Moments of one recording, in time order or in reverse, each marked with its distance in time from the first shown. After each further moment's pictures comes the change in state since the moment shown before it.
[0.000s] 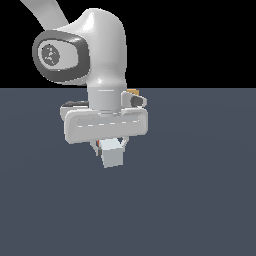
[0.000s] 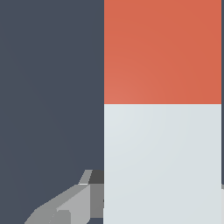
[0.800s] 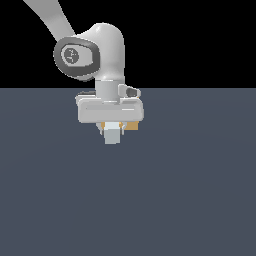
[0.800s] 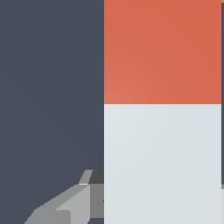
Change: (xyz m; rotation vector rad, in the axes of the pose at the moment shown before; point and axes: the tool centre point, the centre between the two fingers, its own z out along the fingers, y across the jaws) arm 0.092 0.026 -0.015 0.000 -0.001 0.208
